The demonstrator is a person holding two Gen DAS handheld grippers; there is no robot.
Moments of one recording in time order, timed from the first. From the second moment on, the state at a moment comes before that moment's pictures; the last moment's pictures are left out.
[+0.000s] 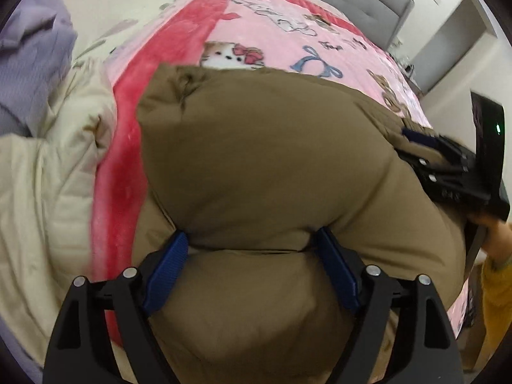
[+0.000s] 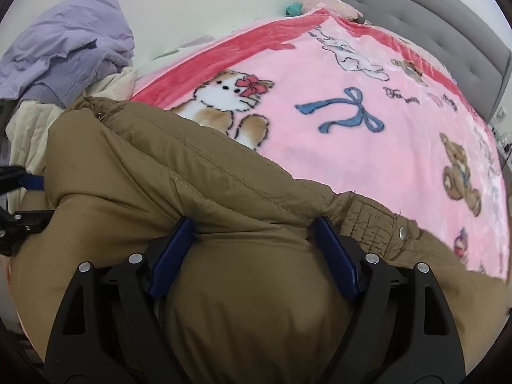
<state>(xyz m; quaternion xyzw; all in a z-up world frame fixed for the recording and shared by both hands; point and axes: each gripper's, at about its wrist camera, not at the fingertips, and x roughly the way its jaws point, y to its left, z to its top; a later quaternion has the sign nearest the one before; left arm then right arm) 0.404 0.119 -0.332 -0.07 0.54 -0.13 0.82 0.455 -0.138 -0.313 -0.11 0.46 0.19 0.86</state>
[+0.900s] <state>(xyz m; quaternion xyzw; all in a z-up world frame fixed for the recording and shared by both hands) 0.383 0.045 -0.258 0.03 0.48 -0.17 0.86 0.372 -0.270 -0.243 -0.01 0.42 0.05 0.90</state>
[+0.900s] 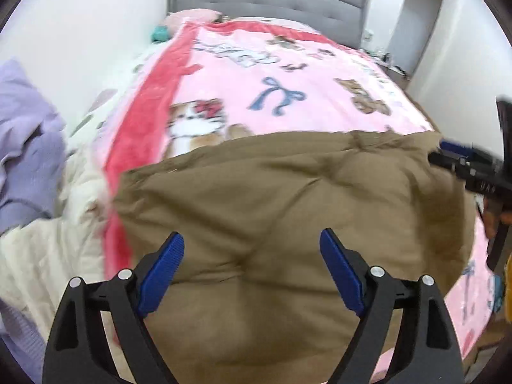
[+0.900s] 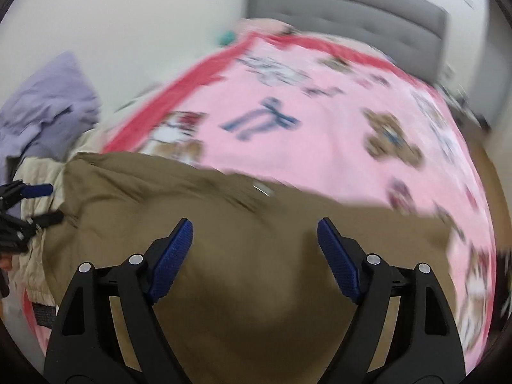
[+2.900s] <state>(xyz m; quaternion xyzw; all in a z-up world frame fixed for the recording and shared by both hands) 0.377 0.033 -0.331 0.02 0.50 -0.11 0.86 0.288 -0.363 -0.334 0.02 0.44 0.05 0.89</state>
